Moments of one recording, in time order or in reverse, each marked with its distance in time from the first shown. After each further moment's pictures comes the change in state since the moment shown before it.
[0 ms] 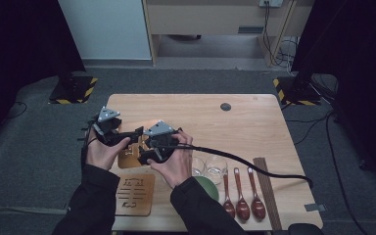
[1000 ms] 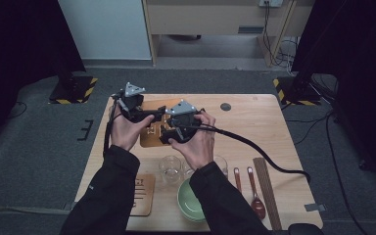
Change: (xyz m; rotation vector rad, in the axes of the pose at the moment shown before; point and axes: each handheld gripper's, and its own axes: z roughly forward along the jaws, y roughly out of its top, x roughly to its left) left arm -0.040 0.066 0.036 -0.051 -0.041 0.056; right arm -0.063 0.020 -0.024 -0.015 -0.129 -0.025
